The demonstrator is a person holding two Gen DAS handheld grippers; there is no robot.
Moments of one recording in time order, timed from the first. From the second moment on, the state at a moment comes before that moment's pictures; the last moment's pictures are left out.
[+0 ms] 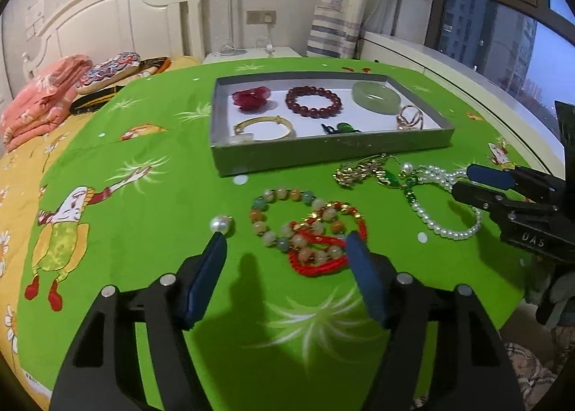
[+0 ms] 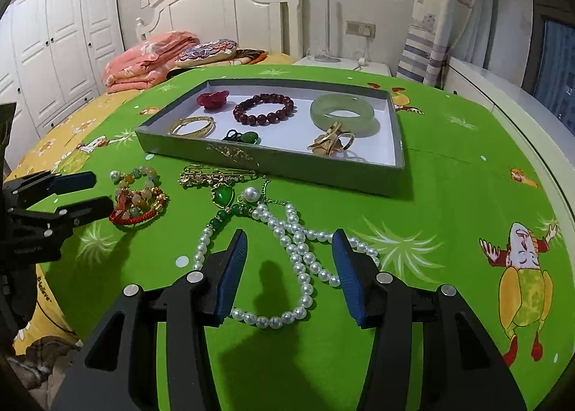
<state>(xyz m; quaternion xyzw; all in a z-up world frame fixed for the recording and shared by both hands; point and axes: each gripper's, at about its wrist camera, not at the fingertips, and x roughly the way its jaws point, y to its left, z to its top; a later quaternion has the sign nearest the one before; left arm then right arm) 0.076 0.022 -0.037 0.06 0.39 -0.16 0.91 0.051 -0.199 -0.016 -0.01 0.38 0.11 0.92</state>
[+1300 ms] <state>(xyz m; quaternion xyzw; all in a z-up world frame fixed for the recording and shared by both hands) 0.078 0.081 0.004 0.02 0.36 -0.16 0.92 0.047 -0.069 -0.008 -0.14 0.36 0.29 0.87</state>
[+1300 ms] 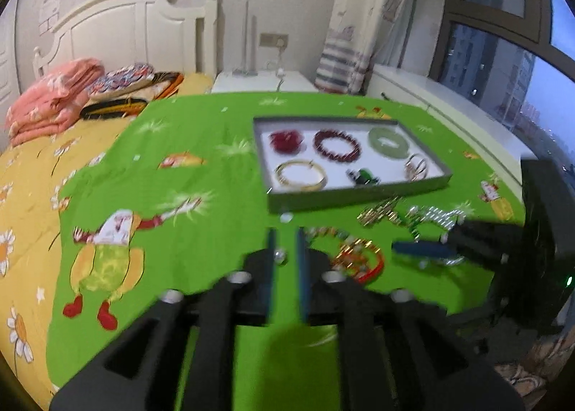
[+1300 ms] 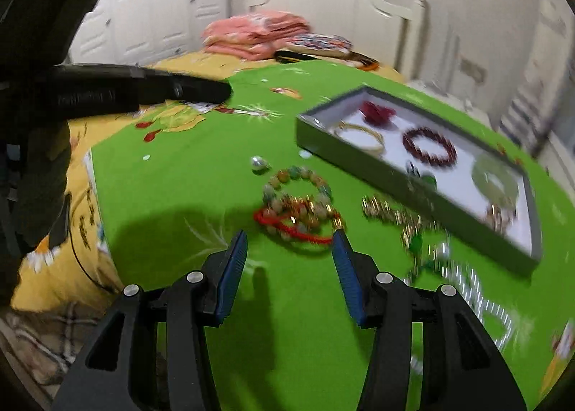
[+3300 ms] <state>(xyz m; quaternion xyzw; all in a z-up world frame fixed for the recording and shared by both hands) 0.104 -0.012 -0.031 0.13 0.38 -0.19 0.90 0.046 -0.184 0.025 0.06 0.33 0.22 0.91</state>
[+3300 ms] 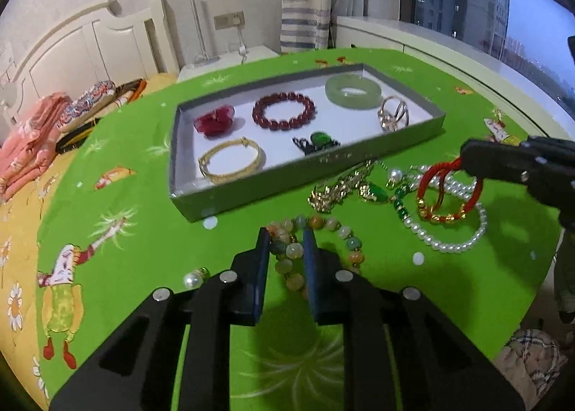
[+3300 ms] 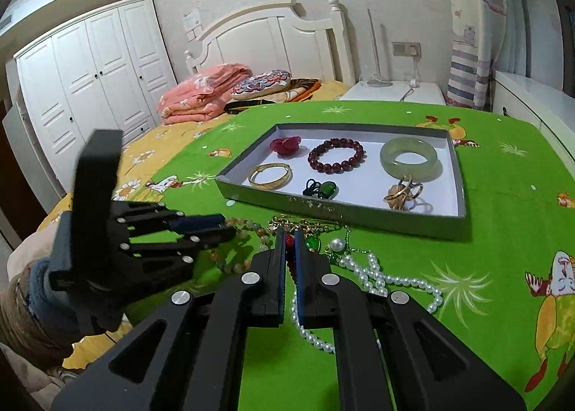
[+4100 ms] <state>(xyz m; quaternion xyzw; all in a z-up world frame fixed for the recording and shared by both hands) 0.100 -0.005 0.045 0.11 0.32 -0.21 0.92 0.047 -0.189 0.072 0.02 0.29 0.19 0.94</state>
